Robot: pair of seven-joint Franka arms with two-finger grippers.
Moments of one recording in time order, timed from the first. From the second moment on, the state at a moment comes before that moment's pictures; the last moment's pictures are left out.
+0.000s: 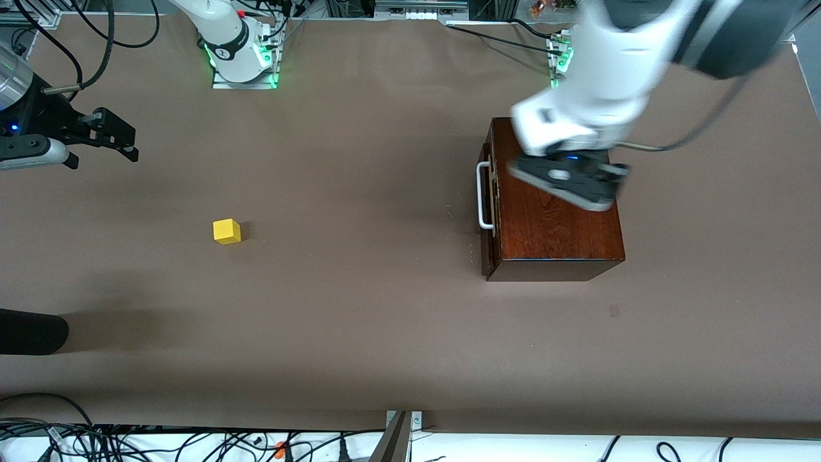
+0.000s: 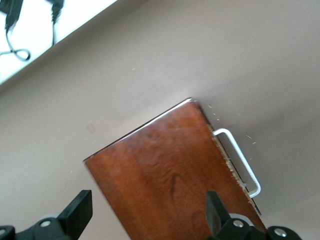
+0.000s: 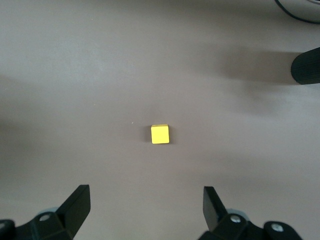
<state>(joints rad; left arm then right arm) -0.13 0.35 -0.39 -1.16 0.24 1.47 -0.01 0.14 0.03 -0.05 -1.53 0.00 1.59 -0.05</state>
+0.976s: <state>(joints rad) -0.08 0.02 0.00 -1.56 0.00 1.53 0.00 0.14 0.03 -0.05 -1.52 0.00 1.59 -0.05</state>
